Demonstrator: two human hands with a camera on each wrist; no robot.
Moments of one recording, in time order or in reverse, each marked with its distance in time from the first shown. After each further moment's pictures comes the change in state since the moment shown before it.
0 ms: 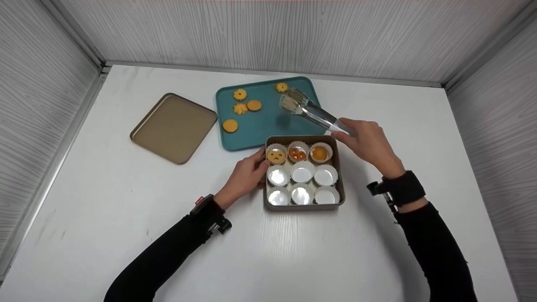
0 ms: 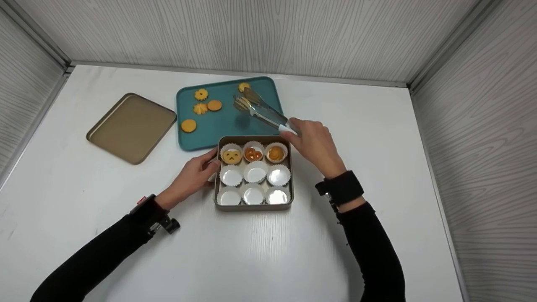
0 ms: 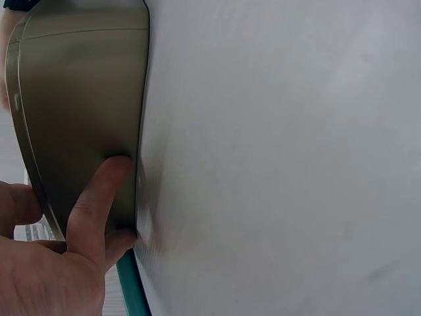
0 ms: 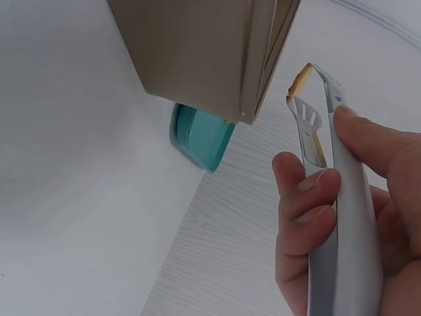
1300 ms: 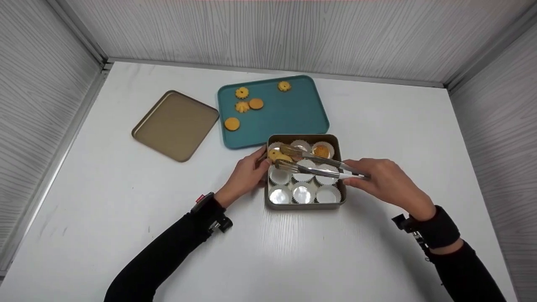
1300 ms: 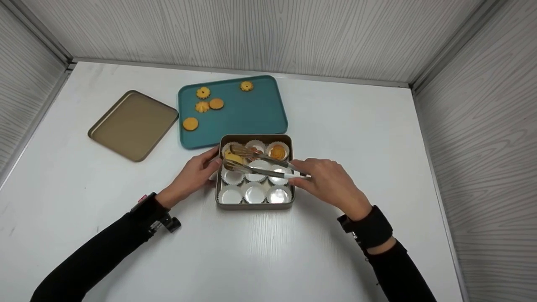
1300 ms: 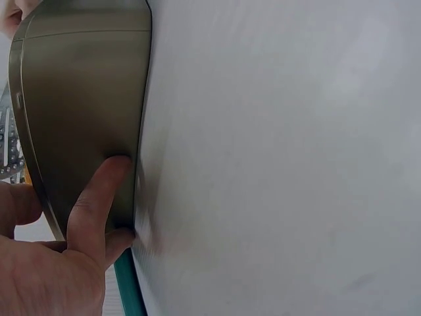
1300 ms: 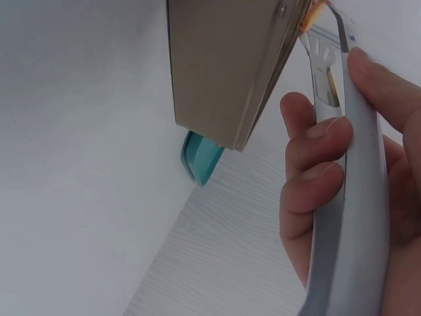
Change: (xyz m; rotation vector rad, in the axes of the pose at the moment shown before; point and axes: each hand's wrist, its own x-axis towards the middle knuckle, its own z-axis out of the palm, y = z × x) left_hand -0.002 -0.002 -0.004 -0.064 -0.030 -0.003; right_hand -0.085 -0.003 -0.004 -0.061 -0.153 -0.244
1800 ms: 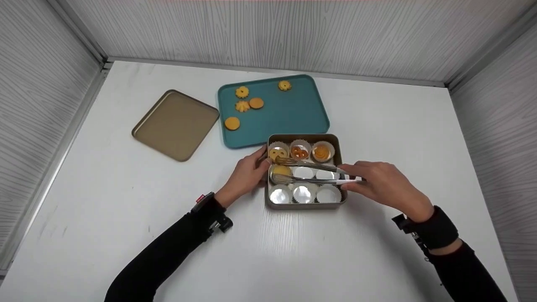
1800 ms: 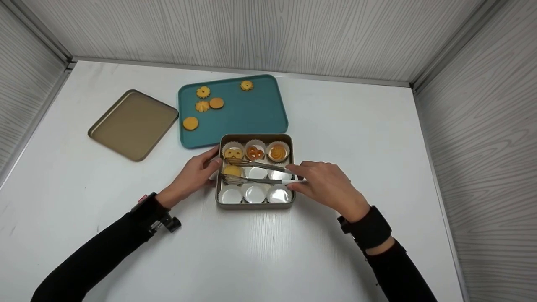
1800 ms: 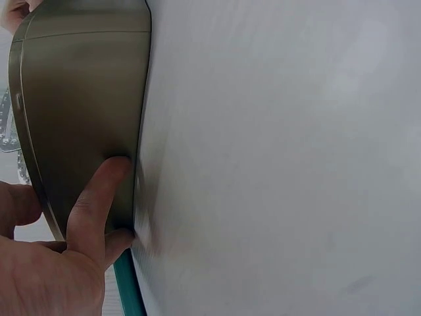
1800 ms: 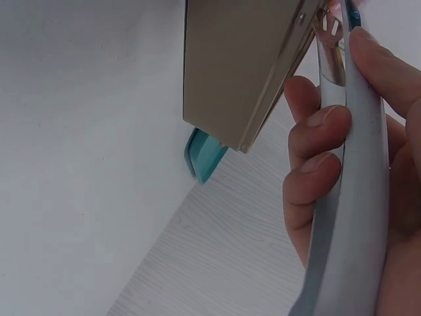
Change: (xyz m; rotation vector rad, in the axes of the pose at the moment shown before) left_hand 0.001 0.001 -0.001 0.077 0.000 0.015; right_hand -0.001 -0.005 0.005 -0.138 -0.027 -0.066
